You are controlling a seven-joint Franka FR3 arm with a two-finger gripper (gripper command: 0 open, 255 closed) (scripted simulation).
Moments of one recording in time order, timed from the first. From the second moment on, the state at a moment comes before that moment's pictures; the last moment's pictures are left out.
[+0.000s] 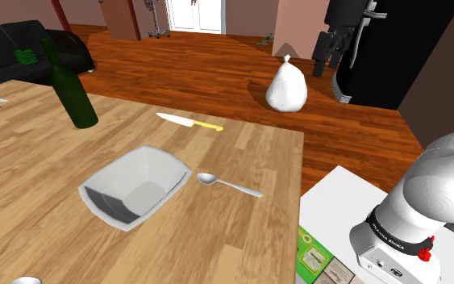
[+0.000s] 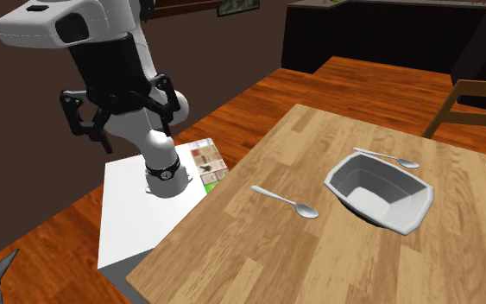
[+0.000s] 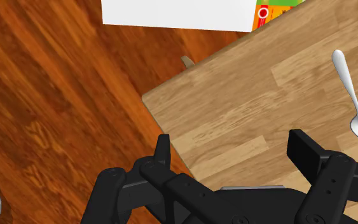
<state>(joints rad) -0.01 -0.75 -0.01 -2.30 0.00 1.58 -0.12</state>
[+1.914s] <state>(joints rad) 0.18 -0.09 0.48 -2.23 -0.01 1.92 0.31</state>
